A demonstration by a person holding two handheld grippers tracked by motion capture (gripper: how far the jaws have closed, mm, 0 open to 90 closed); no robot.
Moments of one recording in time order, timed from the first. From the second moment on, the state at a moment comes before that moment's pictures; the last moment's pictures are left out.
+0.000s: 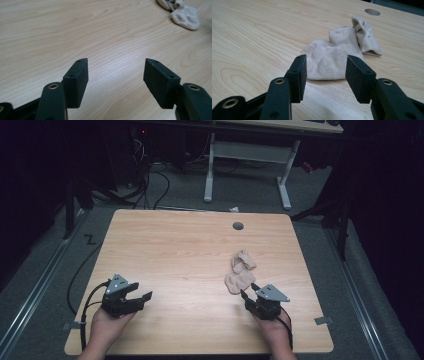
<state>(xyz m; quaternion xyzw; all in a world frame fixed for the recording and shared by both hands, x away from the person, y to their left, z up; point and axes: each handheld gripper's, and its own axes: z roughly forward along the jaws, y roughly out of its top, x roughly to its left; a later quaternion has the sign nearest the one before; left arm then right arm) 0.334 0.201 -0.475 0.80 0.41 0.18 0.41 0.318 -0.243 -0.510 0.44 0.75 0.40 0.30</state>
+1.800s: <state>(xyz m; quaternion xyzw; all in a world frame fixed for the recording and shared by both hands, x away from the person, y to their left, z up) 0.335 0.218 -0.496 0.80 0.40 0.19 0.40 0.383 -0.196 -0.520 0.45 0.82 0.29 0.21</state>
